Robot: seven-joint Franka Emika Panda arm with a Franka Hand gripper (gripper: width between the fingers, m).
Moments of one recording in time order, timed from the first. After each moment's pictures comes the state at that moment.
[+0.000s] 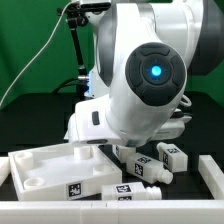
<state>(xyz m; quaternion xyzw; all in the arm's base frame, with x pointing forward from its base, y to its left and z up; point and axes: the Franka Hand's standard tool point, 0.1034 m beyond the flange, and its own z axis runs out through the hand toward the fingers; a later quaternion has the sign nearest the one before) 0.493 0.027 0.028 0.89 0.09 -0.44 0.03</state>
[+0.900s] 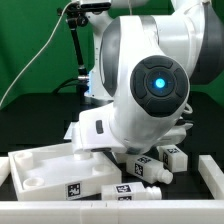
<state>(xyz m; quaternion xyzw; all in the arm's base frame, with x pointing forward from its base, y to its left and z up) 0.490 0.029 0.018 0.89 0.10 -0.44 0.03</state>
